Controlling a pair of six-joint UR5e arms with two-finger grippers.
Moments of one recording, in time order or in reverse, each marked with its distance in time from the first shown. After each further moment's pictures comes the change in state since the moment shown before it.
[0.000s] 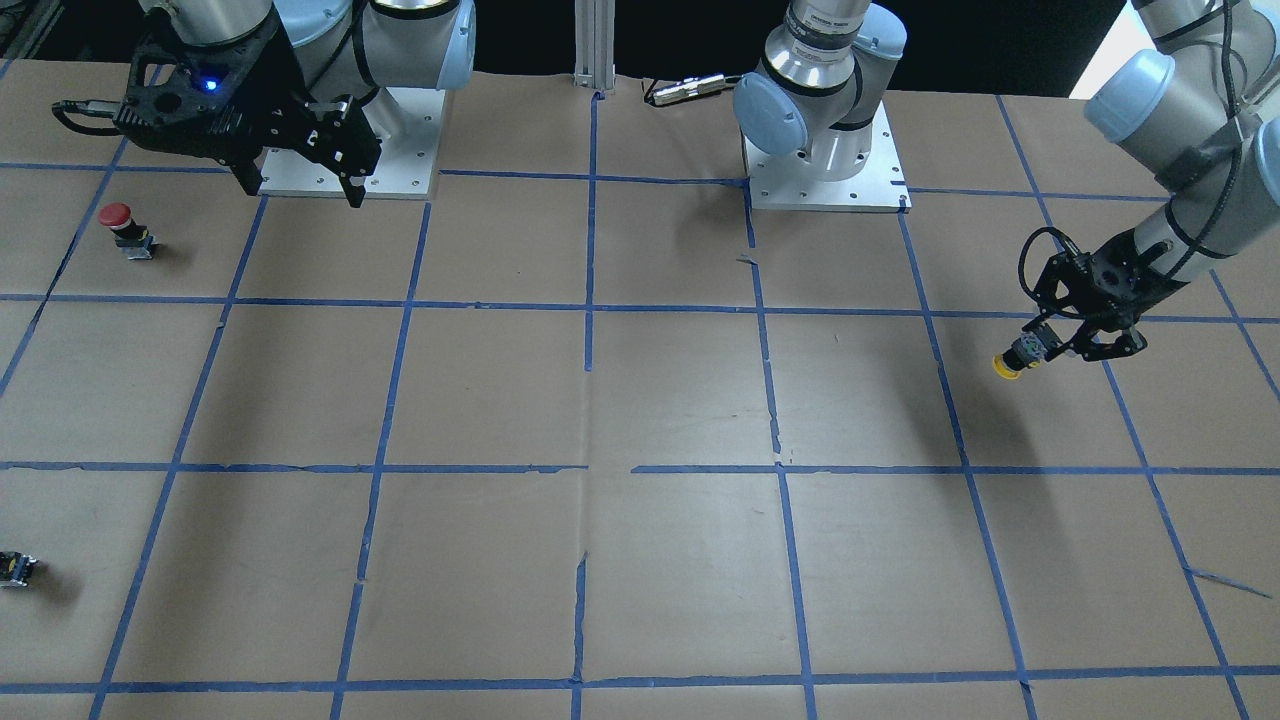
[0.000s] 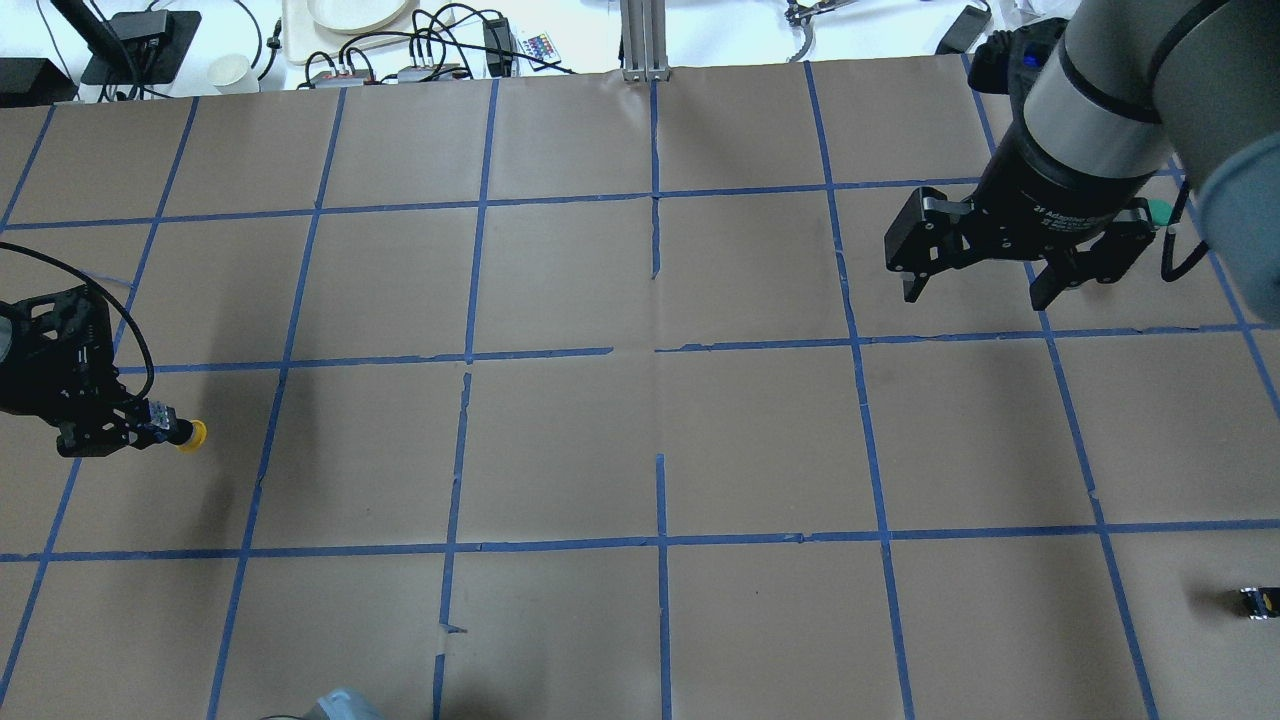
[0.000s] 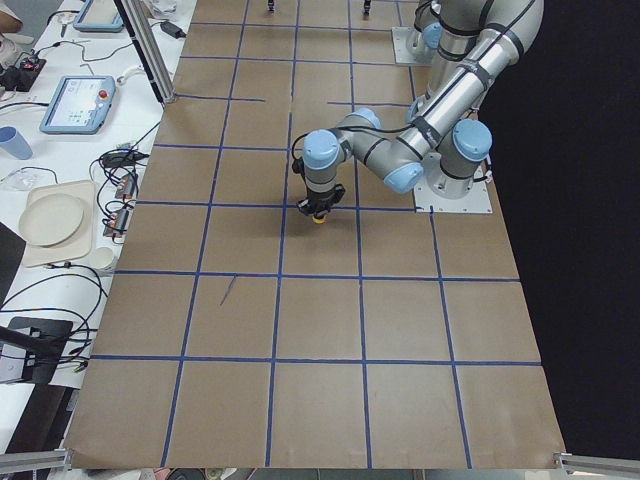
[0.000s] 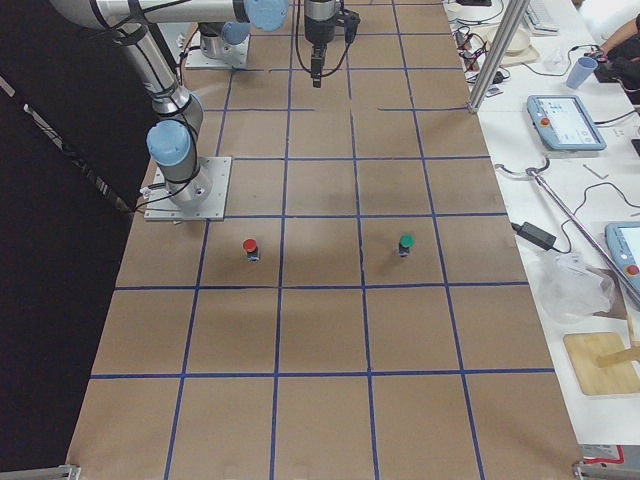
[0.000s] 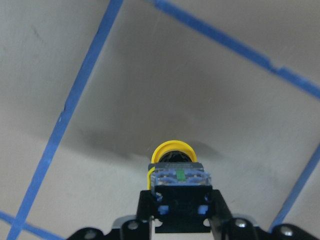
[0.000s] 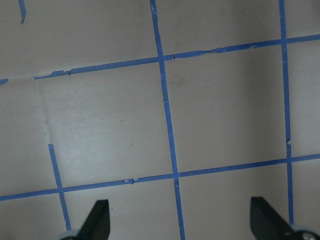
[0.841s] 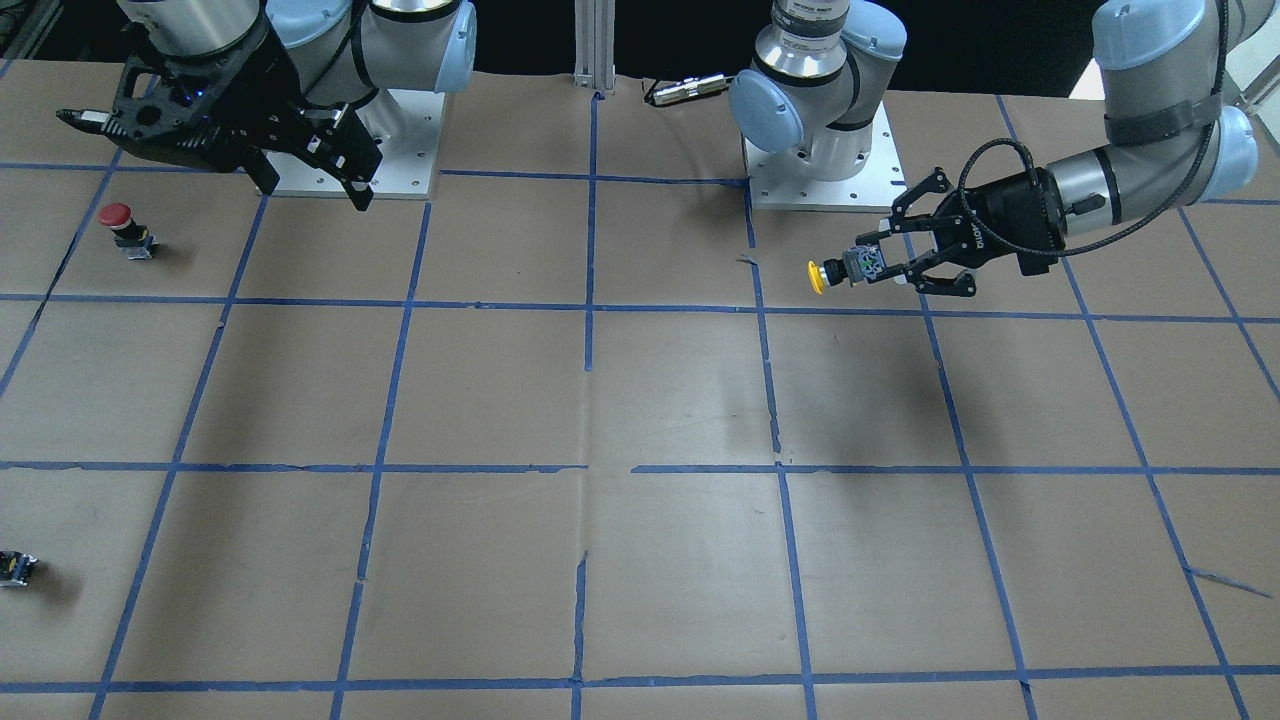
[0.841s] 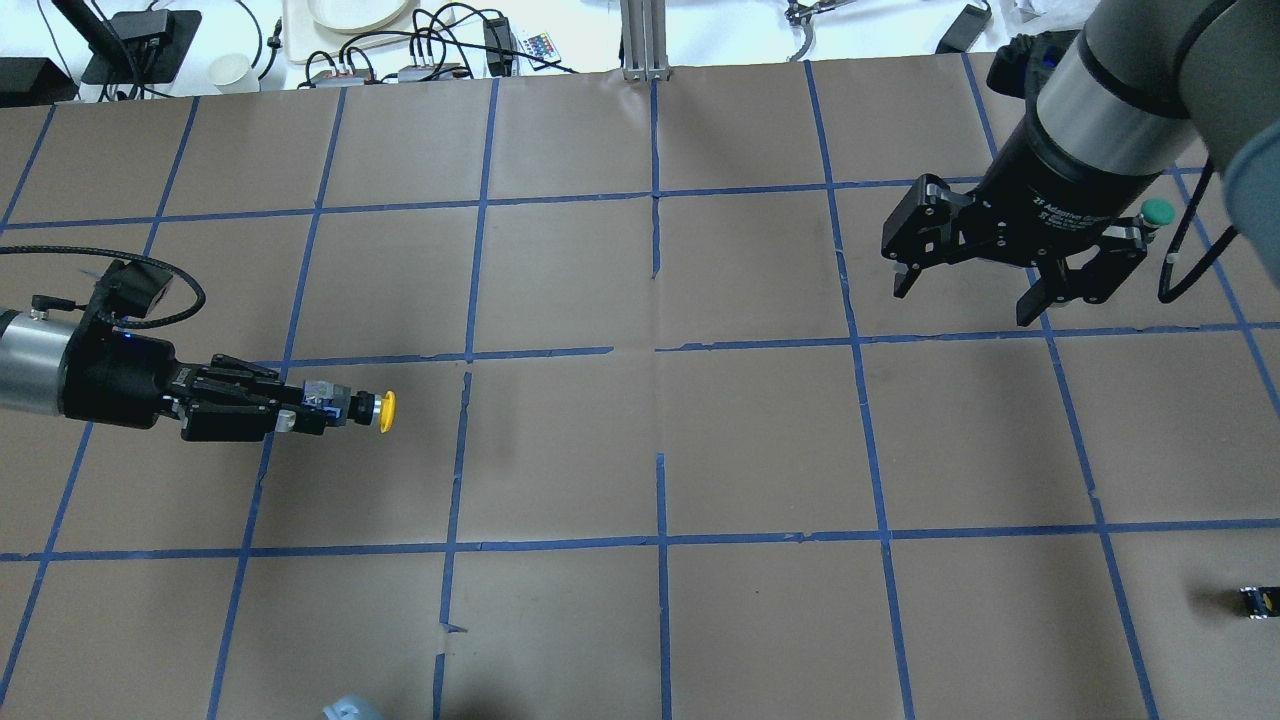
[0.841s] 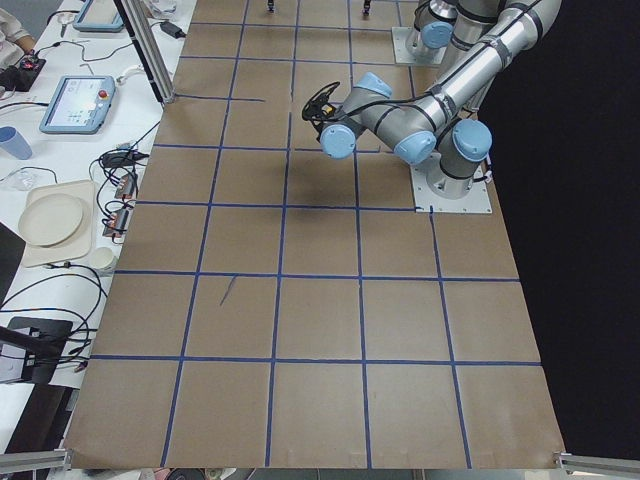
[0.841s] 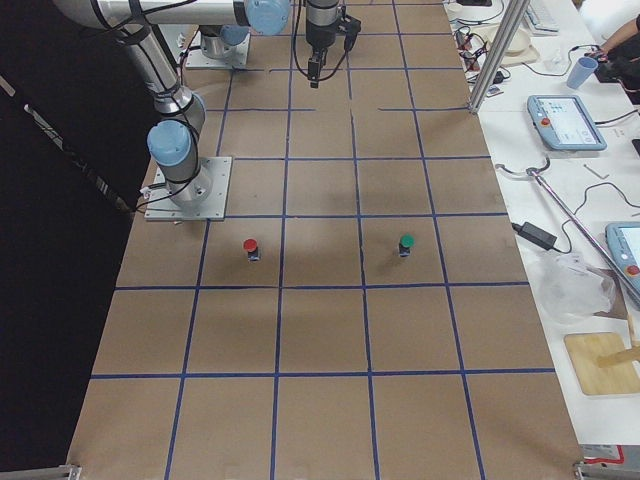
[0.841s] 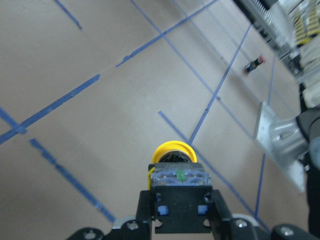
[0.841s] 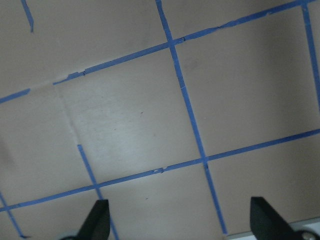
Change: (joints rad) left arm -0.057 0.095 -0.002 -0.808 -0.618 -0.142; right arm -0.079 0.005 -0.004 0.069 0.166 0.134
